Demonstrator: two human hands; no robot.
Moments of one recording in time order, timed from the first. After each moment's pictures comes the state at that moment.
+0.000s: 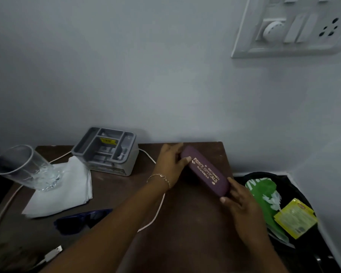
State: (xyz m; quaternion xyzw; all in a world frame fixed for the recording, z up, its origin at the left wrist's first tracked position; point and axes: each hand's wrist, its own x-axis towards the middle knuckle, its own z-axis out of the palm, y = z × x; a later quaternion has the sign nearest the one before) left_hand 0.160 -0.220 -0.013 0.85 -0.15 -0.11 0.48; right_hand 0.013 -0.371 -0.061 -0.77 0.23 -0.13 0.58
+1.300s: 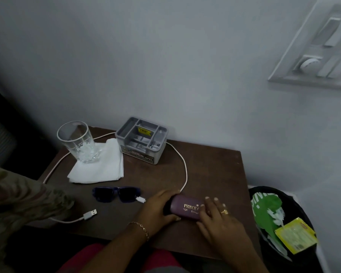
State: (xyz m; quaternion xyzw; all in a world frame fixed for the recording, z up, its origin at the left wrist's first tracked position) left_hand 0.059 -0.103 -0.060 0.86 -0.21 -0.13 0.44; right_hand -0.010 -0.307 -0.067 -0.97 -0.15 -0.21 -0.05
